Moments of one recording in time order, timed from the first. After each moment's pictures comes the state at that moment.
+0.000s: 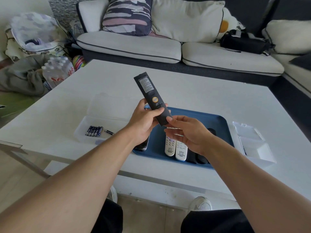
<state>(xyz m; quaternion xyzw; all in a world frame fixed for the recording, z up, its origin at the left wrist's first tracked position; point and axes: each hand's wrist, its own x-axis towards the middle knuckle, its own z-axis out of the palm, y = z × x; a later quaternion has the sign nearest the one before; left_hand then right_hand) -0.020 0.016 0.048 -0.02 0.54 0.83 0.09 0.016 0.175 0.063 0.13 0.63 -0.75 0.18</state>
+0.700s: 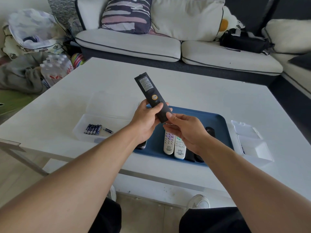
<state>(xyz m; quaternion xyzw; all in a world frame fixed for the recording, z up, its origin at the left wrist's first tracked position) -0.015 0.028 0.055 -0.04 0.52 0.85 0.10 0.012 0.171 0.053 0.14 0.63 -0.76 0.11</state>
